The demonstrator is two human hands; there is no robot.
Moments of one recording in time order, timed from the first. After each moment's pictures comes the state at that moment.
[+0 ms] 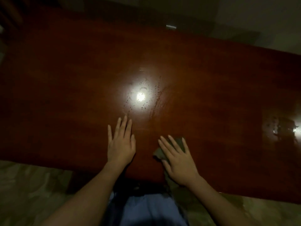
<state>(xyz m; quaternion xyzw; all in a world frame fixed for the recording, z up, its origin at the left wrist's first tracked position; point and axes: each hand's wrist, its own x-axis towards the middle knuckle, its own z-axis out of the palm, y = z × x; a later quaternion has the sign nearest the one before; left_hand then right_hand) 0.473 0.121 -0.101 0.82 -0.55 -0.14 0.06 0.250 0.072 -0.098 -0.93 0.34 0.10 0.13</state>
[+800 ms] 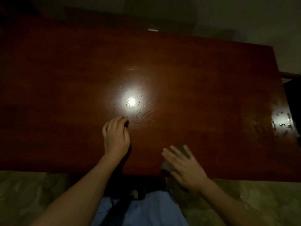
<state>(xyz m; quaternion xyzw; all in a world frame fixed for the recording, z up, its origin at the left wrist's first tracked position) 0.448 0.102 -0.088 0.81 -0.53 -0.13 0.23 0.170 0.092 -0.097 -0.94 0.29 0.13 0.10</state>
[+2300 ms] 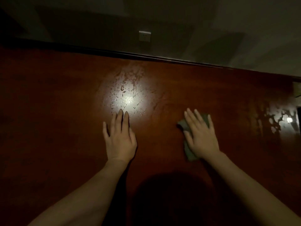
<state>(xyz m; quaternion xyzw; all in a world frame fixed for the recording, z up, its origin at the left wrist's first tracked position) 0.430 -0.128 -0.108 0.84 -0.53 -0.12 0.09 0.187 -0.228 -0.095 -0.86 0.48 0.11 0.11</state>
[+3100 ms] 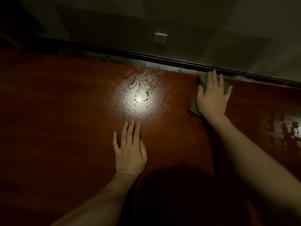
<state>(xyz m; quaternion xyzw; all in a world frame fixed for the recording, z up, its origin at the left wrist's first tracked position) 0.431 -0.130 -0.110 0.84 -0.53 -0.10 0.06 0.273 -0.369 -0.095 -0.75 0.65 0.04 0.11</state>
